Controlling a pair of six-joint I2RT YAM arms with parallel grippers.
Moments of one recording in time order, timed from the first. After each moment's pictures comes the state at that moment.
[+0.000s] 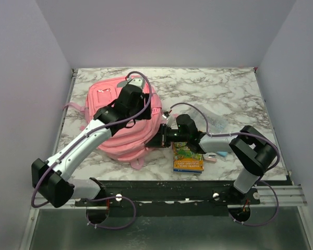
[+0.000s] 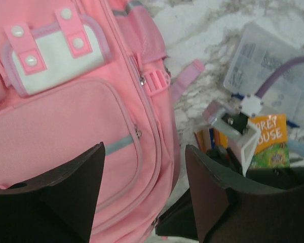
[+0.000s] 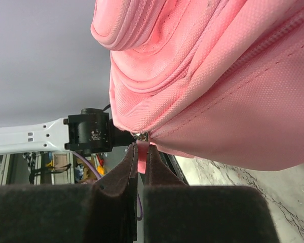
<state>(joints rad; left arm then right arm) -0.64 1.34 1.29 -0.57 -0.25 -0.41 0.80 1.70 0.74 0.63 -0.60 1.02</state>
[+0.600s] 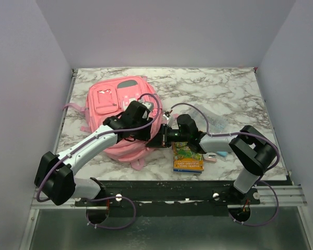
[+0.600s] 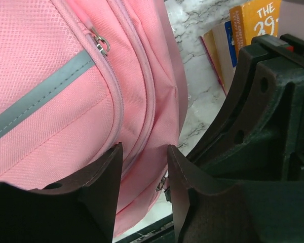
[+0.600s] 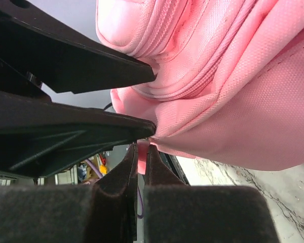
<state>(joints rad) -0.65 1.31 1.00 -0.59 0.04 -0.32 0.79 1.71 0.73 0.63 -0.62 1.04</state>
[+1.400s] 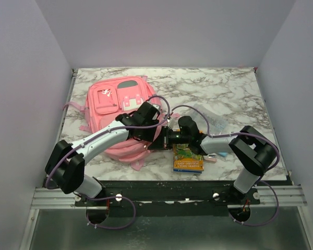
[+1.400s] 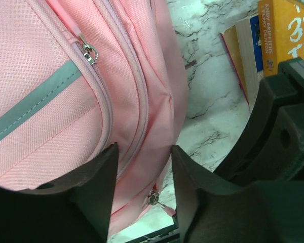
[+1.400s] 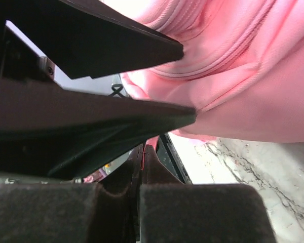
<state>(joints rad) -0.73 1.46 1.07 -0.63 -0.08 -0.32 0.78 1.71 0.71 0.63 -0.65 1.03</state>
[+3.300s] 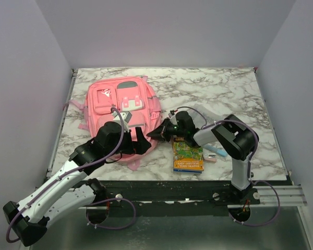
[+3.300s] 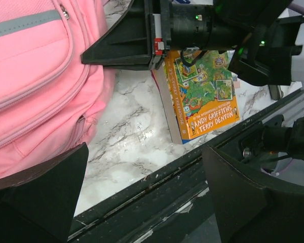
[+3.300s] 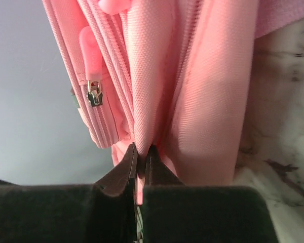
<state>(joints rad) -0.73 0.74 0.76 -0.57 0.05 -0.61 0.69 1.99 0.82 0.76 -0.55 1.36</state>
